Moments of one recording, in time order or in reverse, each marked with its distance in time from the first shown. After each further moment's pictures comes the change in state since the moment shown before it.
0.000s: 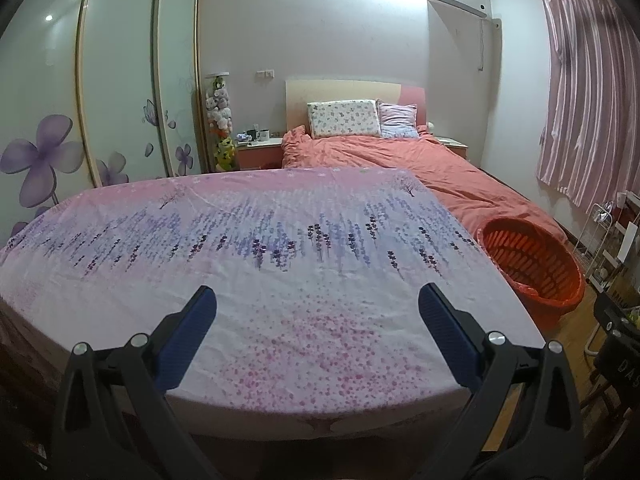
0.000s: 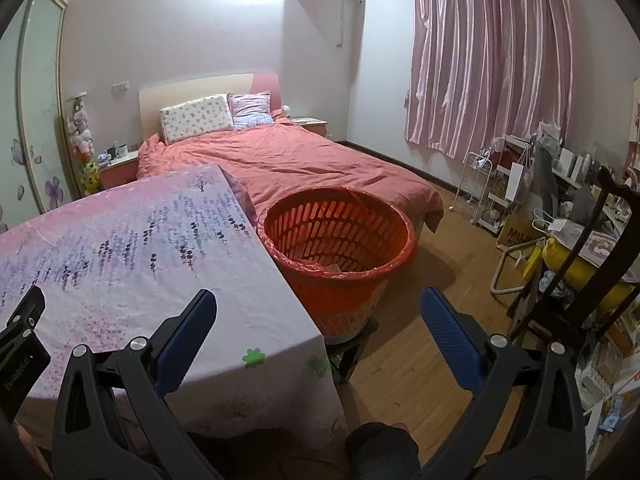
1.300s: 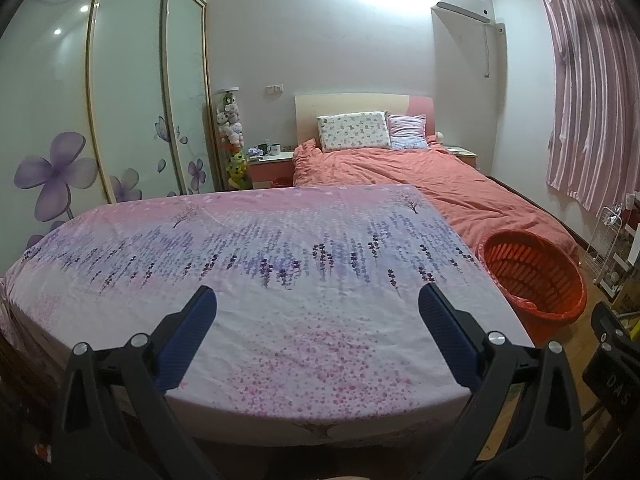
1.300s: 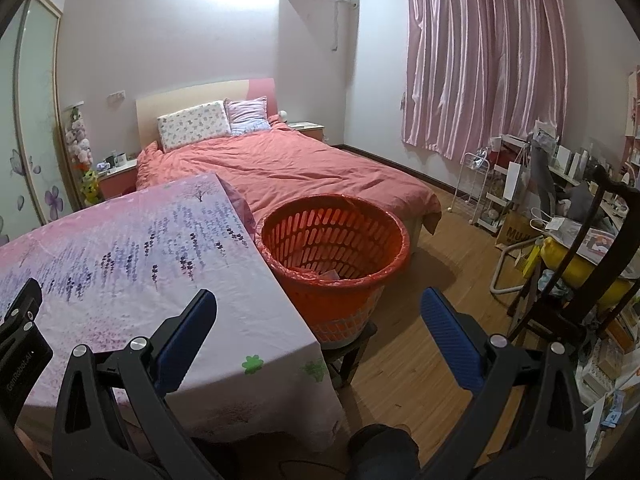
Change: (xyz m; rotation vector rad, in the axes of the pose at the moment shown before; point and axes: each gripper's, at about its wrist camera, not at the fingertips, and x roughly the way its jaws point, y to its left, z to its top) left arm -0.021 -0.016 0.015 0.012 -0.044 0.053; right arm -0.005 -0.012 0.010 0.021 -0.012 0.000
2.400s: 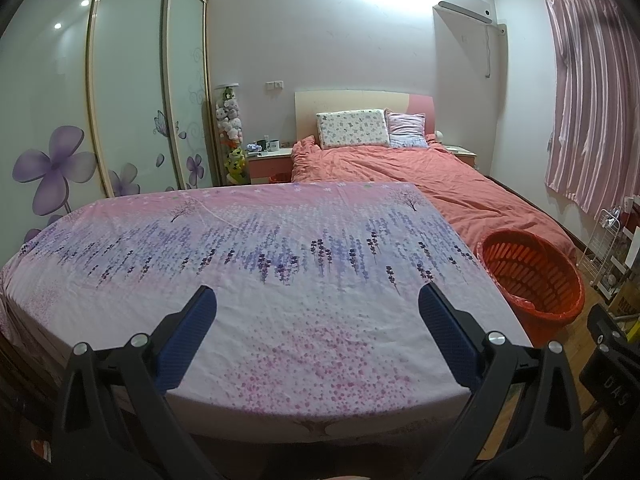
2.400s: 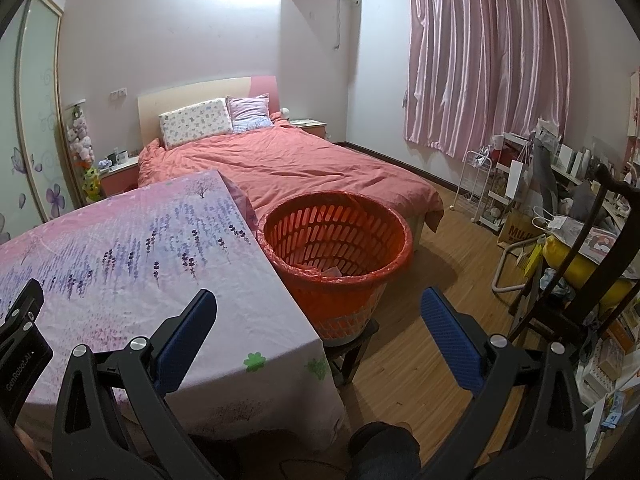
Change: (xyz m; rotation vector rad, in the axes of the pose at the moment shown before) left arm 0.000 0.001 -0.004 -0.011 0.006 -0.007; right arm 0.005 -0.001 -0.001 -0.004 0.009 0.009
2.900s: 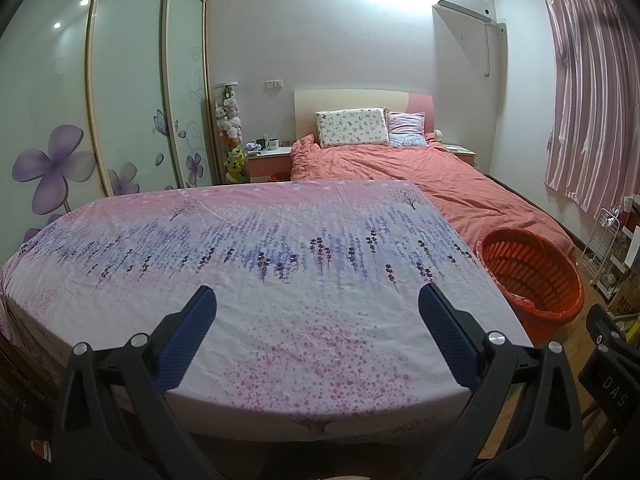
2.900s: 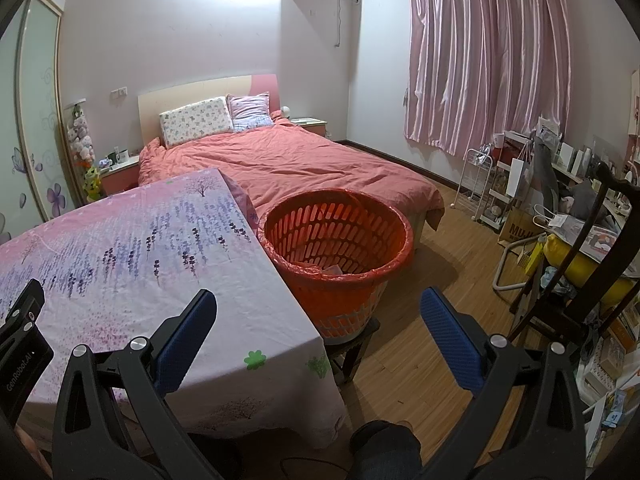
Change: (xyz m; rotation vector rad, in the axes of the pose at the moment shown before) left arm 0.000 -0.001 0.000 -0.001 0.002 0.000; right arm 0.001 -0.001 -0.001 0.000 0.002 0.001
